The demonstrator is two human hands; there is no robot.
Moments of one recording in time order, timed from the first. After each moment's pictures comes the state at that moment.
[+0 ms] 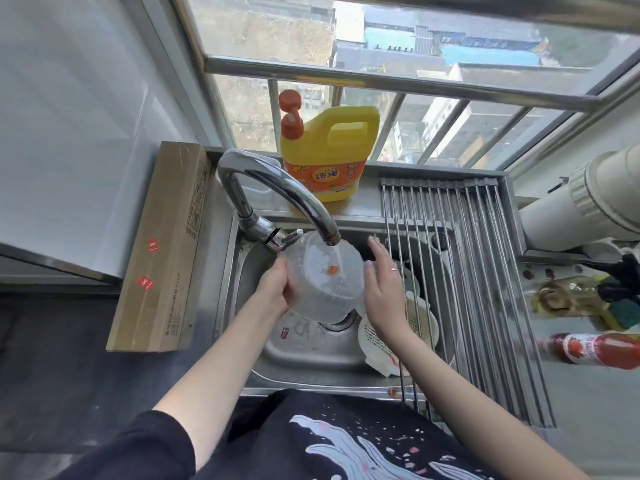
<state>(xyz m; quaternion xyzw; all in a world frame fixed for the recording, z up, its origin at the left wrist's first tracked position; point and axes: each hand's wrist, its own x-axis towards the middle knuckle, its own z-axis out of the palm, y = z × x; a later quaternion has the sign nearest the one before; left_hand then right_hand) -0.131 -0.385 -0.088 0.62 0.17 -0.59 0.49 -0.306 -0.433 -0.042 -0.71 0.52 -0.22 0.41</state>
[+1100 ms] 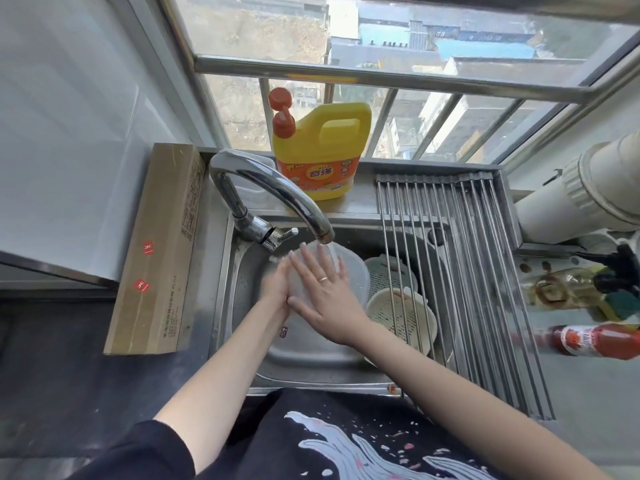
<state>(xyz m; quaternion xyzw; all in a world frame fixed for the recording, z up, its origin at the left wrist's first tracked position) -0.146 -0.374 -0.080 0.66 0.10 -0.55 0.49 -0.269 -0.408 -0.044 -0.91 0.28 0.01 0.30</state>
